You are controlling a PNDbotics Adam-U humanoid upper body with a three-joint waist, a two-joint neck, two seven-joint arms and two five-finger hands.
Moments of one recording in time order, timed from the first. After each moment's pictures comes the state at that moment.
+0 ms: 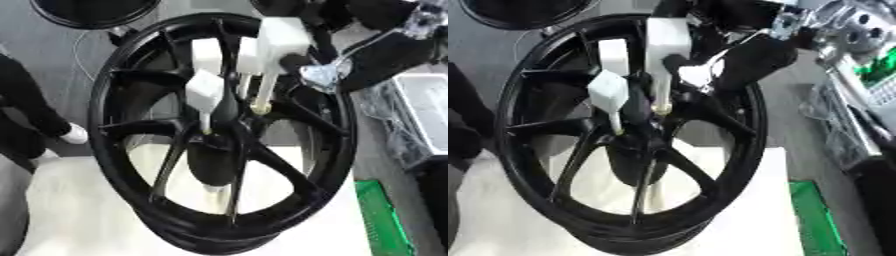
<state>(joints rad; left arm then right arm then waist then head) -0.32 0.44 0.18 -1.82 0.26 0.06 0.40 -0.80 -0.67 0.32 -1.98 -0.06 0.44 0.43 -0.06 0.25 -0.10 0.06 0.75</state>
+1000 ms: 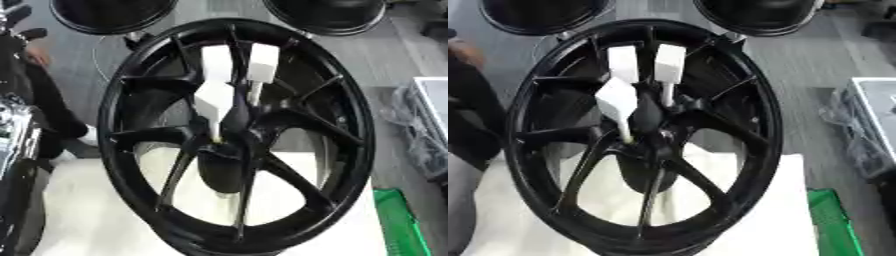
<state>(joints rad) -0.30 0.44 0.23 -1.83 0.26 0.05 0.44 -0.28 -0.77 -0.20 -1.64 0.06 0.49 0.11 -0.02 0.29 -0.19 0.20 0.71</state>
